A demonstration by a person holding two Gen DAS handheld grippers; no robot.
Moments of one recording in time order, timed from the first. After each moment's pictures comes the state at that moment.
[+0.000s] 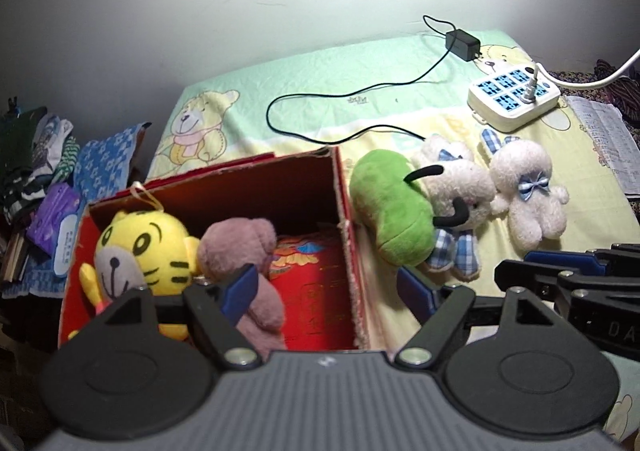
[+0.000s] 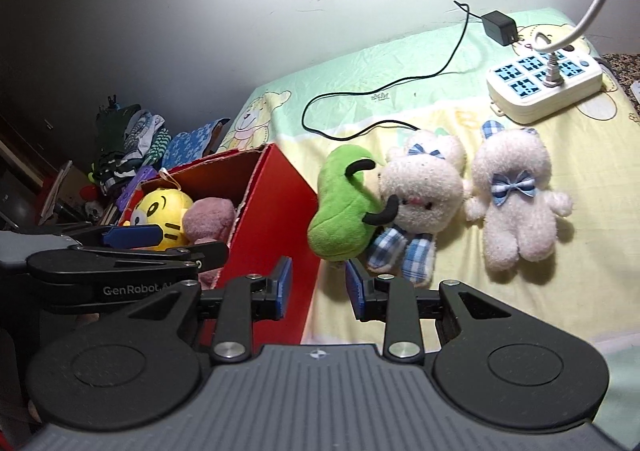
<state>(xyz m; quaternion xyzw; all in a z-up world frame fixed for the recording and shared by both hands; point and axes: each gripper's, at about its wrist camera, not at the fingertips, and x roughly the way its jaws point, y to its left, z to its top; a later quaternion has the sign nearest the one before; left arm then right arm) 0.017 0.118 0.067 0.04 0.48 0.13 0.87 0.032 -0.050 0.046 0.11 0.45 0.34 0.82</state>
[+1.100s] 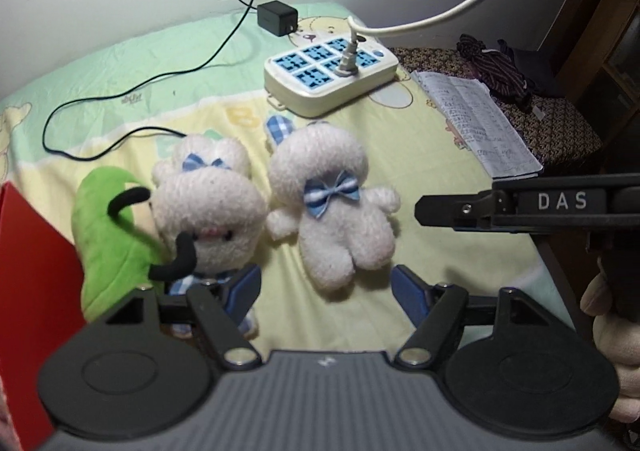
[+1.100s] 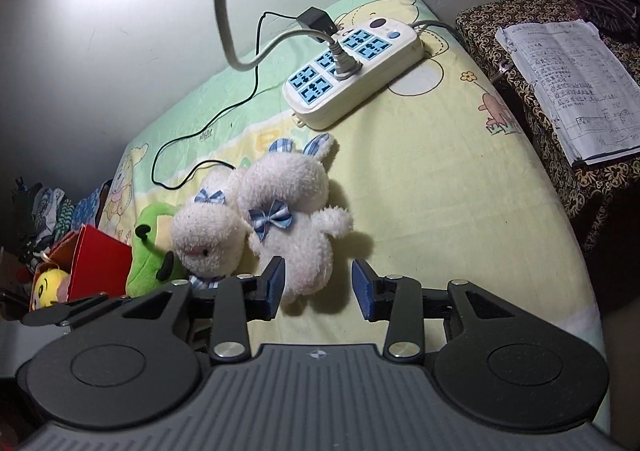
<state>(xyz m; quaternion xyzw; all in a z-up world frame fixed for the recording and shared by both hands) 0.101 0.019 -0.017 -0.03 0.48 -0.09 0.87 0.112 -0.175 -0.007 0.18 0.48 0.20 0.83</state>
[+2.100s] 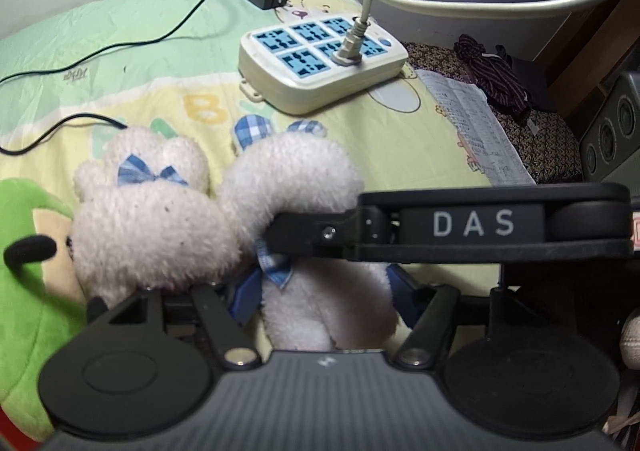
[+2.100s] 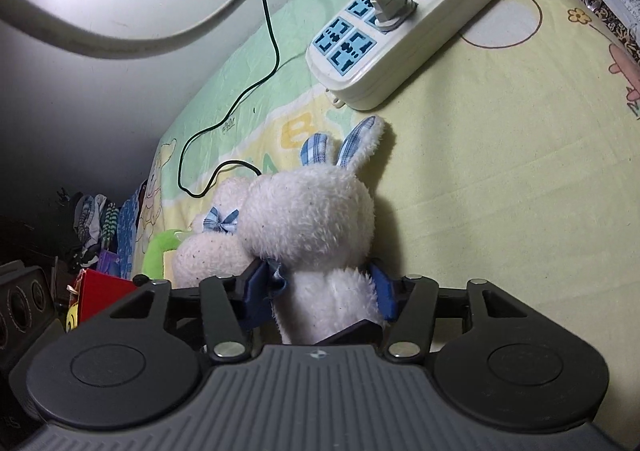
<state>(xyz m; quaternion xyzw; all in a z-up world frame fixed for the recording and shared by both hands) 0.164 0.019 -0.064 -0.08 0.50 -0.12 0.85 0.185 -0.139 -0.069 0.25 0.53 0.28 0.76</state>
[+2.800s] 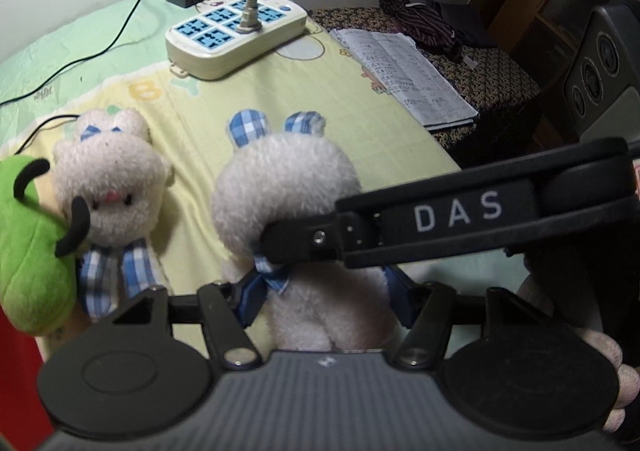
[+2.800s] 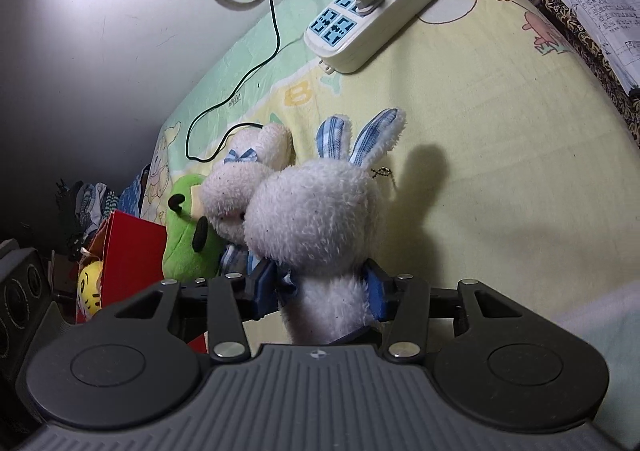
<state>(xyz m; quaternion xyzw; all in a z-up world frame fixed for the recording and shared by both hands) 0.081 -0.014 -0.040 -0.01 0.51 -0.20 0.84 0.108 -0.168 -0.034 0.24 0.54 0.25 0.77</state>
